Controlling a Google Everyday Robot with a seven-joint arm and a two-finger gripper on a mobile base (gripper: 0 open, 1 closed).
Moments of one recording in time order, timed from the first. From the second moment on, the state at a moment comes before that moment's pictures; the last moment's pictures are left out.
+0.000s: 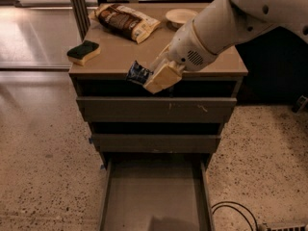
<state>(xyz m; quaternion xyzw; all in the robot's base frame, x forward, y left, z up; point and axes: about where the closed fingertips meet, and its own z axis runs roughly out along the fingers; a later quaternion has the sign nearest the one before) 0.528 -0.010 0.925 -0.60 0.71 0.19 0.31</state>
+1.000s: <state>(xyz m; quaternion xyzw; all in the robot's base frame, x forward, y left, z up) 0.503 -0.011 0.880 -0.59 0.73 0.20 0.28</state>
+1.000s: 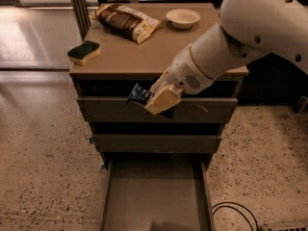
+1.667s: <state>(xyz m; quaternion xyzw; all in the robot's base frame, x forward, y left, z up) 0.482 -0.038 0.782 -0.58 0.74 0.19 0.28</state>
